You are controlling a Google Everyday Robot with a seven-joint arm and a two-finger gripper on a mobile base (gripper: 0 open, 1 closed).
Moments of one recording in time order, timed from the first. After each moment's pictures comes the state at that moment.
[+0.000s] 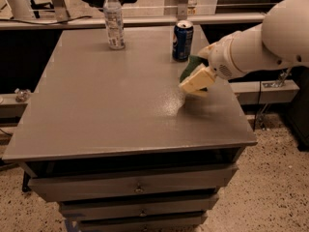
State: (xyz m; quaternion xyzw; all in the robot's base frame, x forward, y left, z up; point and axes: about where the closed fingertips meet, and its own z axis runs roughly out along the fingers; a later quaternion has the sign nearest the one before) arm 0.594 -0.120 0.902 -0.48 0.77 0.03 0.42
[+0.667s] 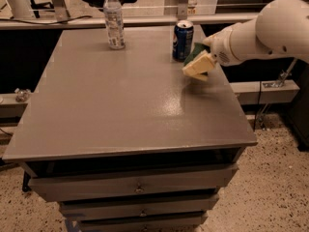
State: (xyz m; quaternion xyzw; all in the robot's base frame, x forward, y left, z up) arm 0.667 -0.152 0.900 -0.44 0.78 0.02 0.45
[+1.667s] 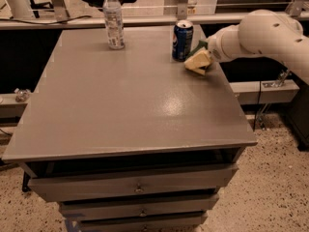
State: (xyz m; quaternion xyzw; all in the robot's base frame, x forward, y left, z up) arm 0.744 -0.177 0.865 -0.38 0.80 -0.01 0.46
